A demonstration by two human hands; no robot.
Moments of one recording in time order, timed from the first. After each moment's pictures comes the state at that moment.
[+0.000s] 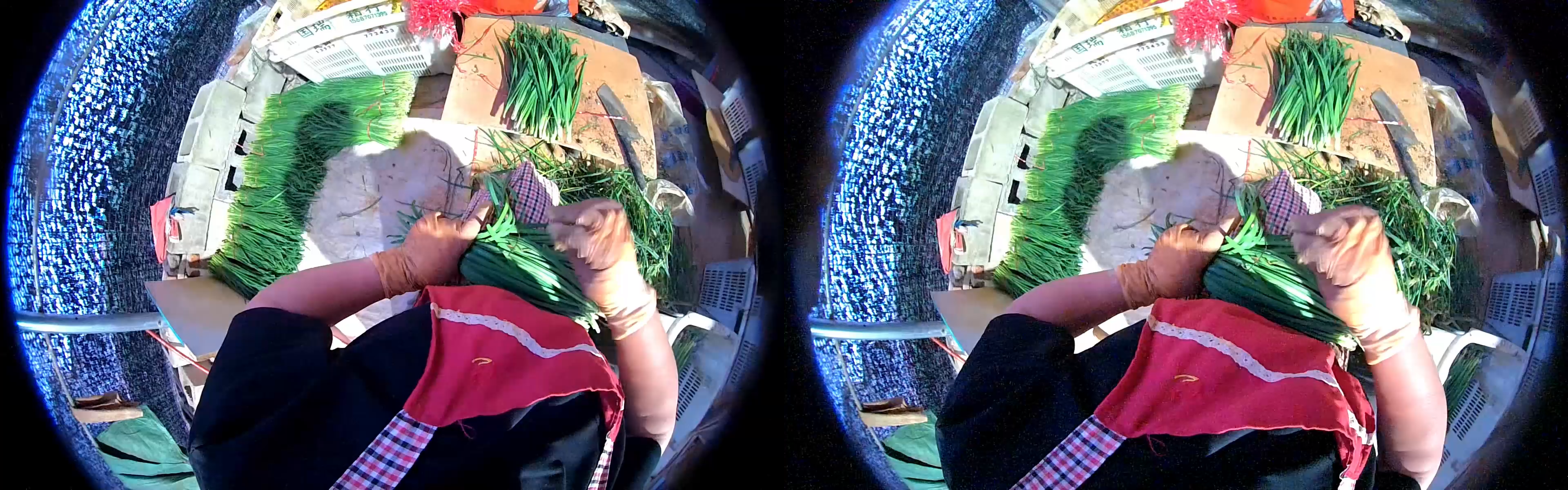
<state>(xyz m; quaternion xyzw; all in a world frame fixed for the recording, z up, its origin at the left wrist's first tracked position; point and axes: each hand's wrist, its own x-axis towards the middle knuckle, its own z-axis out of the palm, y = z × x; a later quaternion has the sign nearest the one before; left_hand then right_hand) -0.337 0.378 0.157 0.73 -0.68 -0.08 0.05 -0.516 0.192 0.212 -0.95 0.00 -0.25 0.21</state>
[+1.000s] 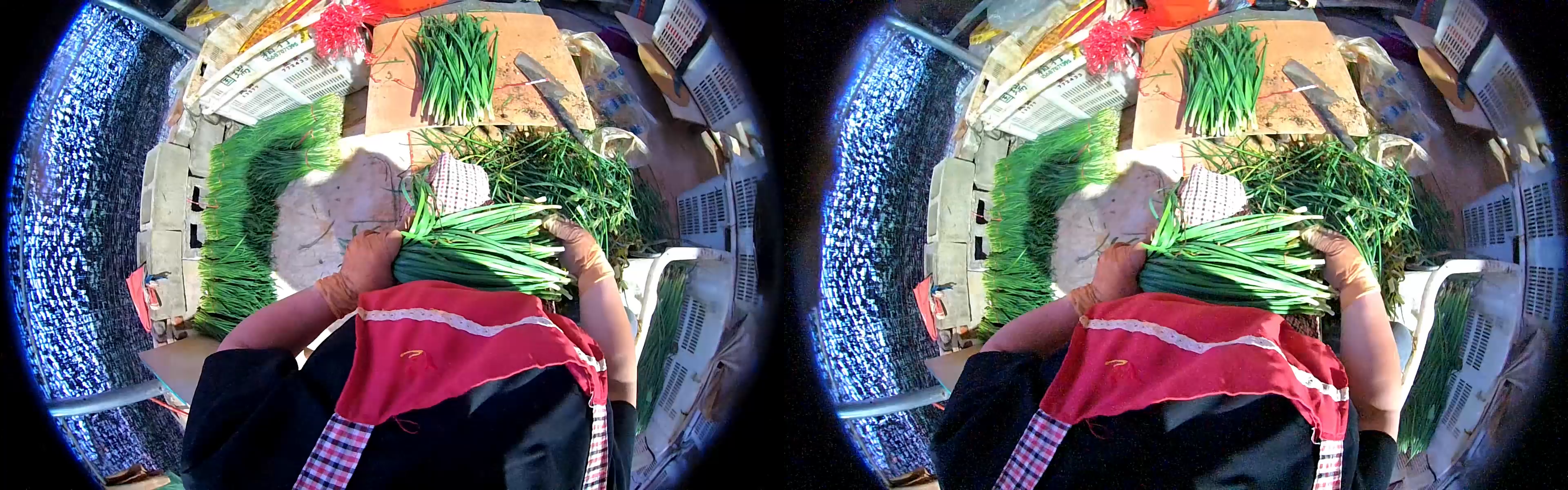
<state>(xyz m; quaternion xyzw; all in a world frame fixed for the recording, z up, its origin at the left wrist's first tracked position) -0.336 0.381 0.149 0.75 -0.64 -0.16 0.08 -0.610 0.166 0.068 -0.29 0.37 -0.14 0.87</state>
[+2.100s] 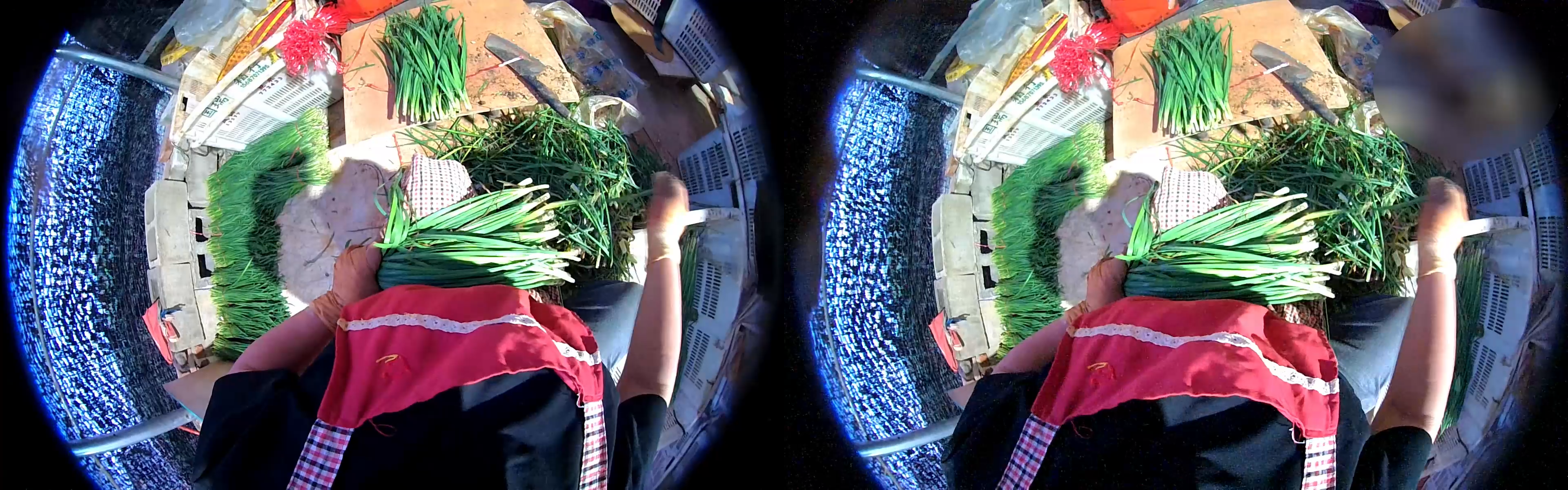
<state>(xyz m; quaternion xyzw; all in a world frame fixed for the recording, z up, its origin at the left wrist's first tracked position) -0.330 0.390 0.136 0.74 -0.64 -0.13 0.16 -0.756 0.073 0.074 -0.70 0.61 -0.33 0.19</state>
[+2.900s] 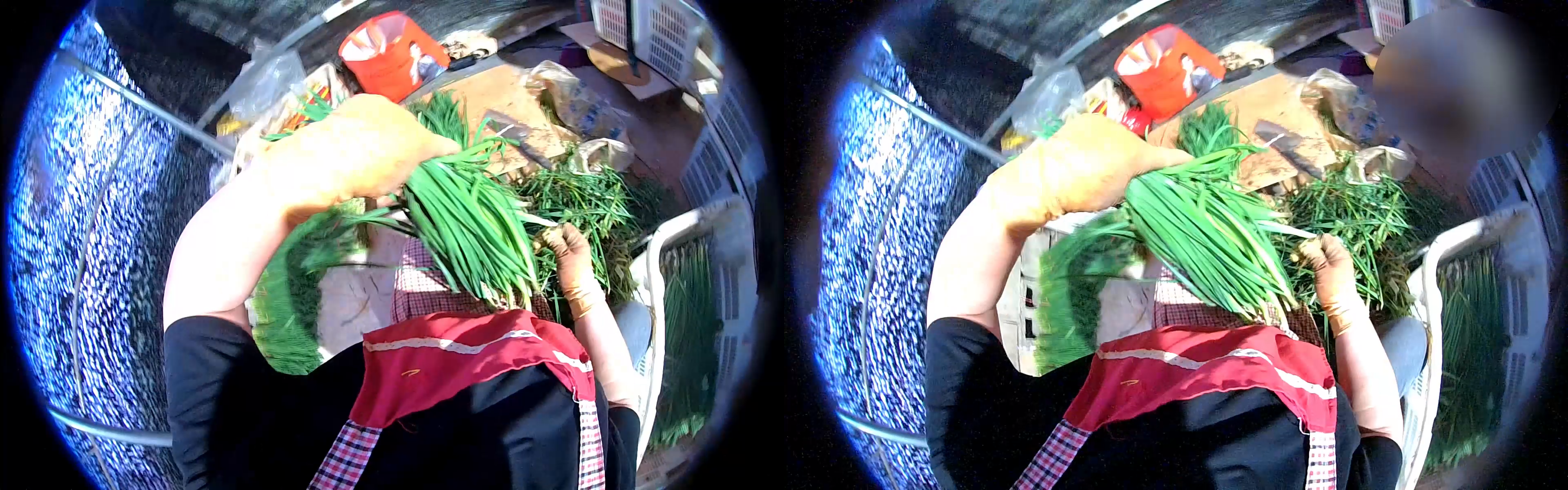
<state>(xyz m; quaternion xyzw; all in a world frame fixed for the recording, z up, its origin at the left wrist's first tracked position) -0.425 0.212 0.397 0.58 -0.78 0.00 -0.24 -0.638 0.184 0.077 -0.55 0.36 -0.45 0.61</state>
